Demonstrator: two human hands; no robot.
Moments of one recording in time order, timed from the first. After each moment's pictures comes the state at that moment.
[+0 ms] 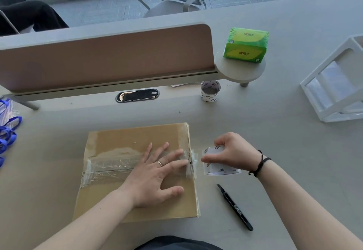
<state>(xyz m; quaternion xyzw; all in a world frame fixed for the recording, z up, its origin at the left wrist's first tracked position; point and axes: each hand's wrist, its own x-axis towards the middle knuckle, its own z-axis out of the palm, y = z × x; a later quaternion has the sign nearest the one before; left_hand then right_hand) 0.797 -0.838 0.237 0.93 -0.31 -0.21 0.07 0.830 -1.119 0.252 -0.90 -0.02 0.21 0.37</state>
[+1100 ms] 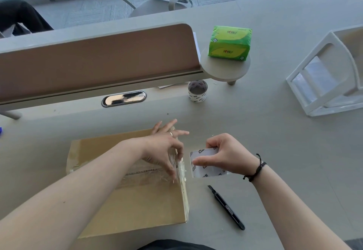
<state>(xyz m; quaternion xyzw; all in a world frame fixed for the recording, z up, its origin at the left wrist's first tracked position) 0.899 -0.913 0.267 0.85 -0.33 -0.40 0.05 0.821 -1.135 0.260 -0.82 0.01 0.23 0.53</state>
